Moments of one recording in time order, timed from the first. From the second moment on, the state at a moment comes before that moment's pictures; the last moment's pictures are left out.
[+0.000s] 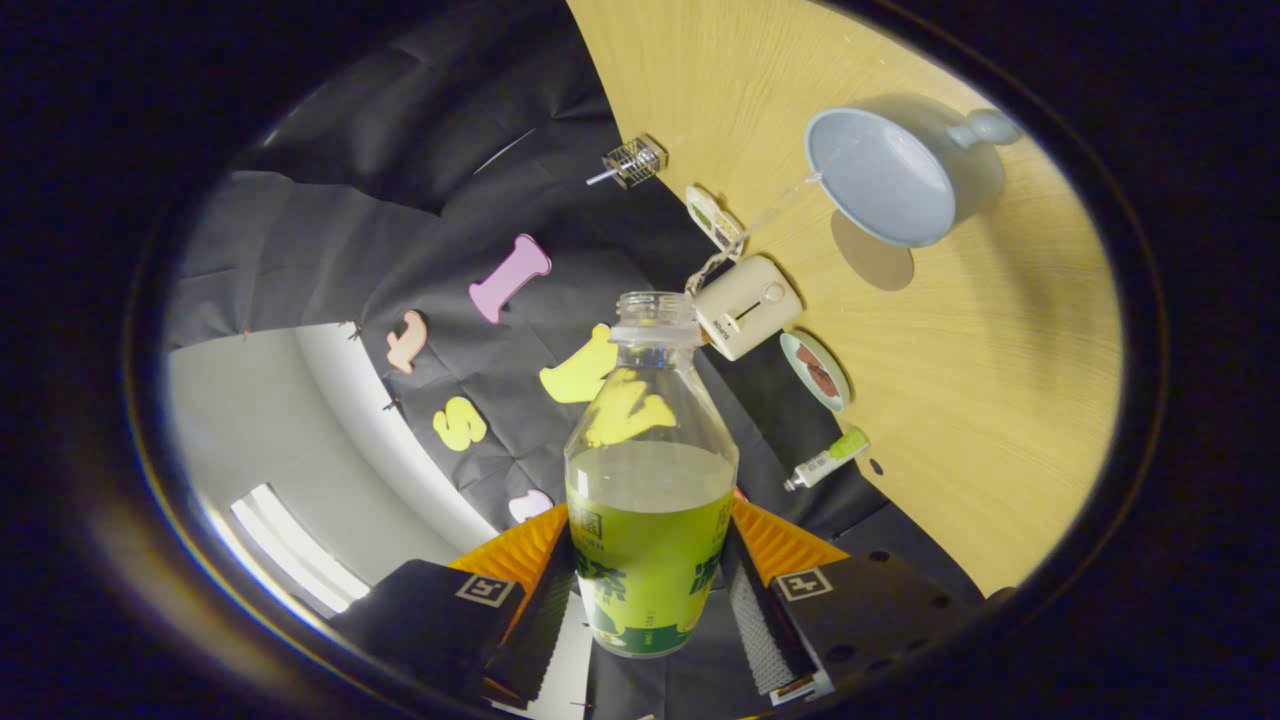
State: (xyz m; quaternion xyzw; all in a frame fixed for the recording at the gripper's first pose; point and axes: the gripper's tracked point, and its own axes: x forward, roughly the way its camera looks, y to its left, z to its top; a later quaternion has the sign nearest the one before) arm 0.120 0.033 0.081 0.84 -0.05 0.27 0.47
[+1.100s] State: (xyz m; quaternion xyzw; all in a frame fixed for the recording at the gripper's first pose) arm 0.135 0.039 0.069 0.82 -0.03 0.22 0.53
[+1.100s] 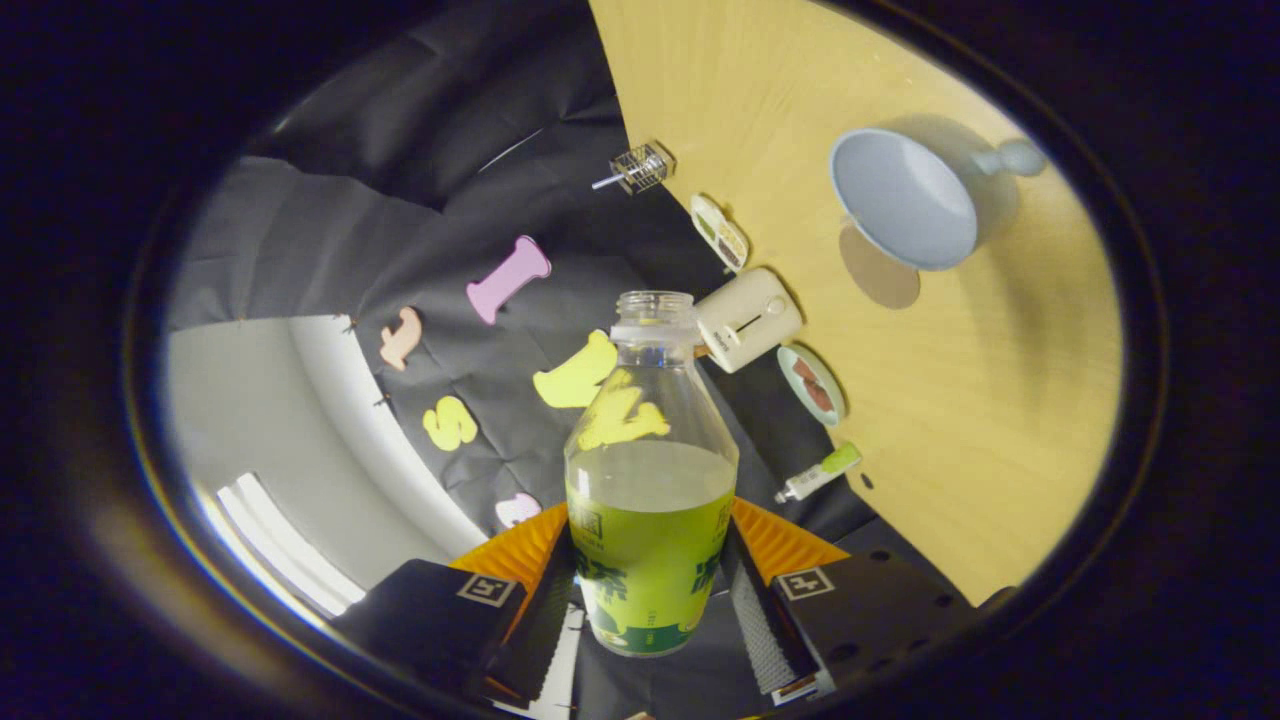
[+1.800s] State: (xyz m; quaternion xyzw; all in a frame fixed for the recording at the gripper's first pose) arm 0.129 -0.004 0.073 0.49 -0.07 0.10 0.87
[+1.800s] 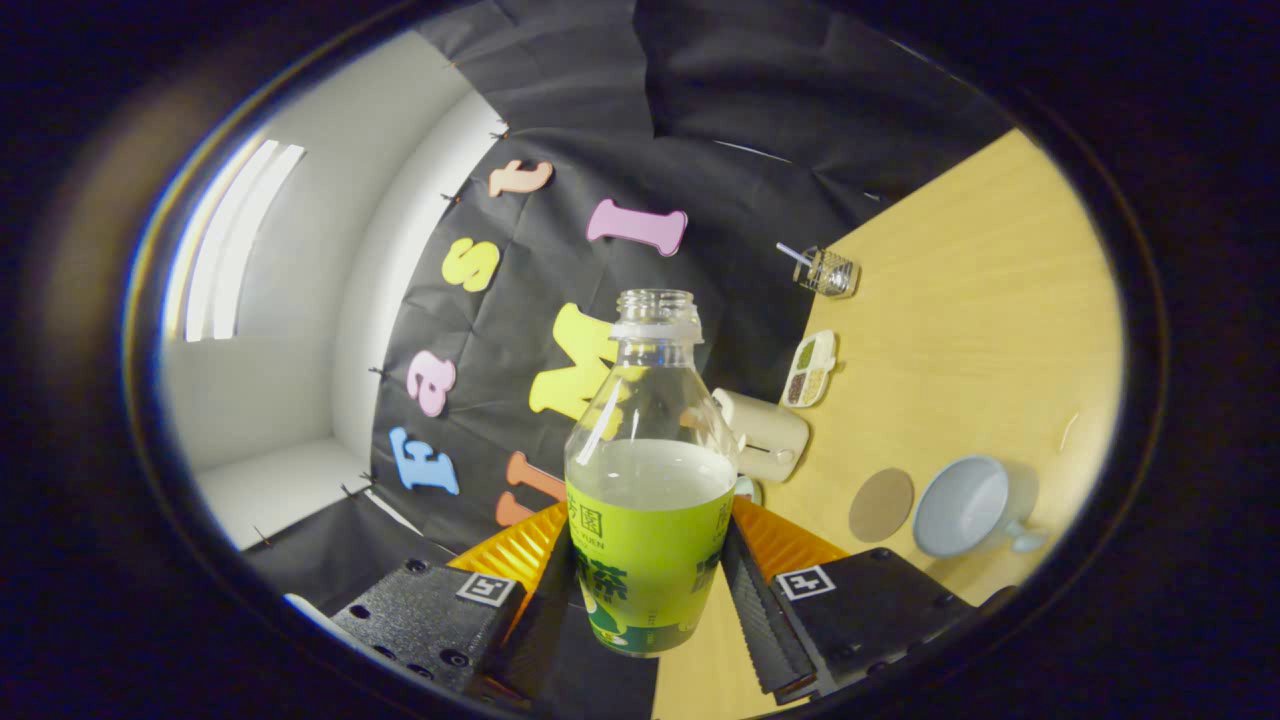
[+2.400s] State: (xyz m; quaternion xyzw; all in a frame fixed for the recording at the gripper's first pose) arm 0.122 -0.034 0.088 0.18 0.00 -0.03 0.98
